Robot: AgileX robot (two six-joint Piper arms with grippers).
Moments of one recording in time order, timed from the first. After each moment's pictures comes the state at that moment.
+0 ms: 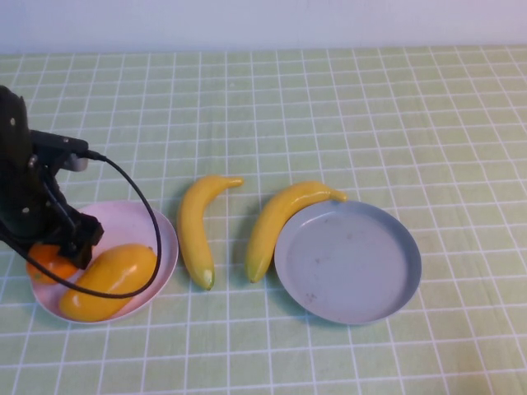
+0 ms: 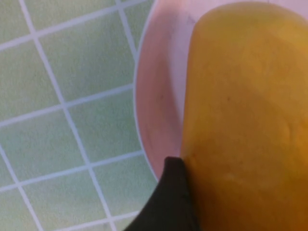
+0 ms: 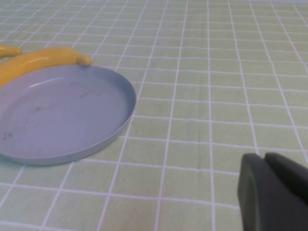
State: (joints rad) right arm 0.14 -0.01 0.03 0.24 0.35 -0.21; left arm -0.12 1.75 -1.23 0.07 0.99 0.16
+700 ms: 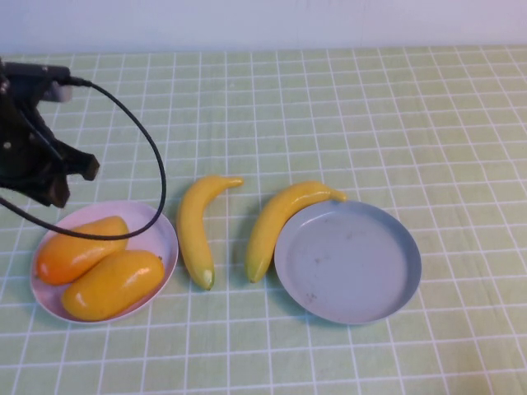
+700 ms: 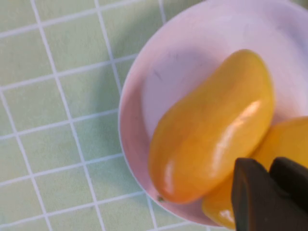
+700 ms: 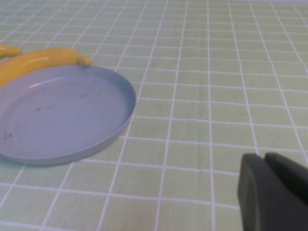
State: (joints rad) right arm 0.14 -0.01 0.03 0.24 0.35 -0.21; left arm -0.12 1.69 -1.45 -0.02 1.18 0.14
